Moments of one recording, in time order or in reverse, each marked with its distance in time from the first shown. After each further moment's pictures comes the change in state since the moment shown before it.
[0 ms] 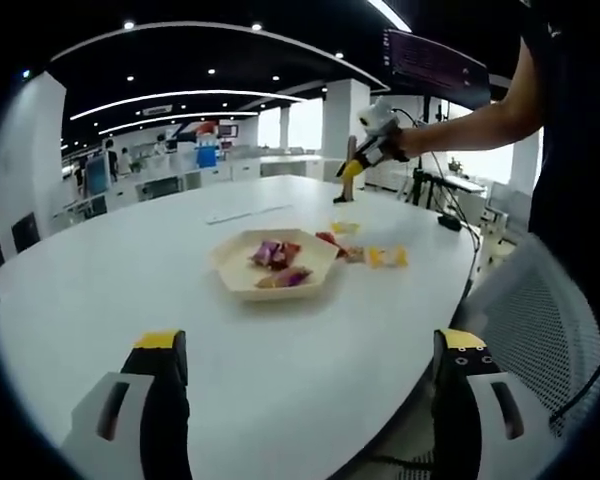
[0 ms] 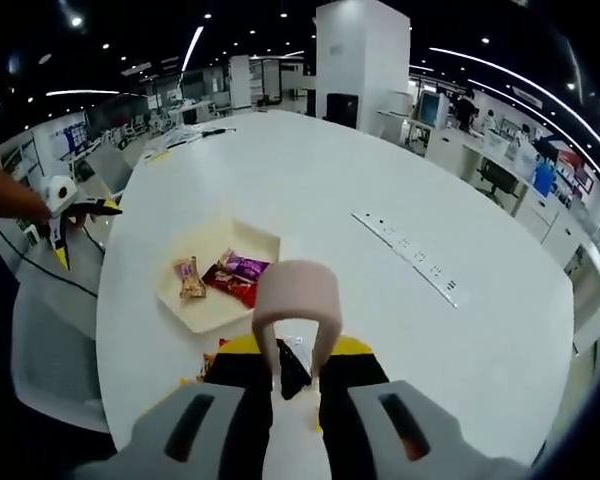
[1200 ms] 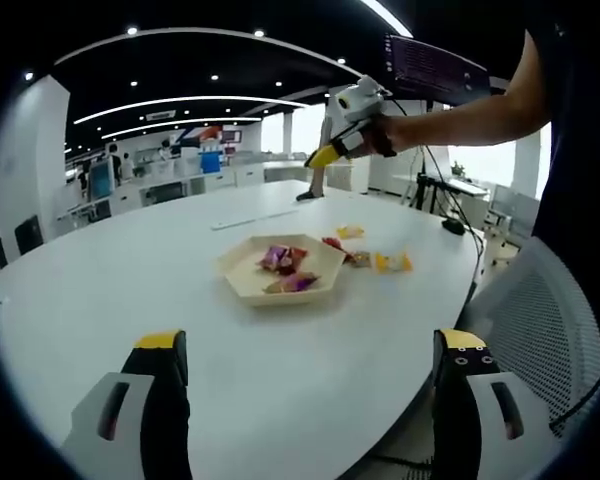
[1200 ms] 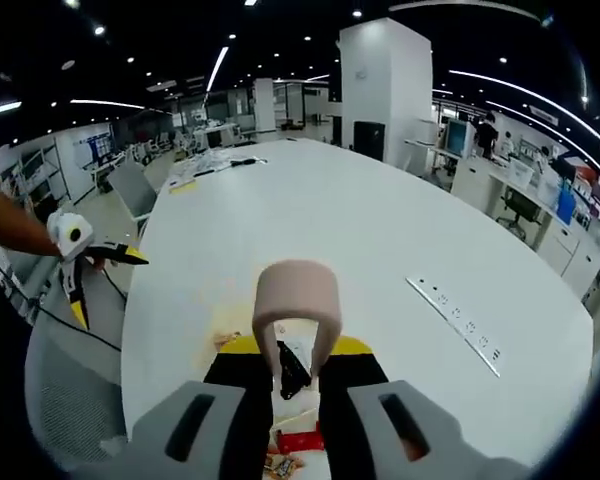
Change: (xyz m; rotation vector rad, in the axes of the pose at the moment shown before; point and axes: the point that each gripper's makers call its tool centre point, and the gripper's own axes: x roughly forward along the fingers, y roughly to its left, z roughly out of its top) left arm -0.002 0.007 0.000 0.018 -0.004 0.011; right arm 0.054 0.078 0.105 -0.038 -0.127 0.103
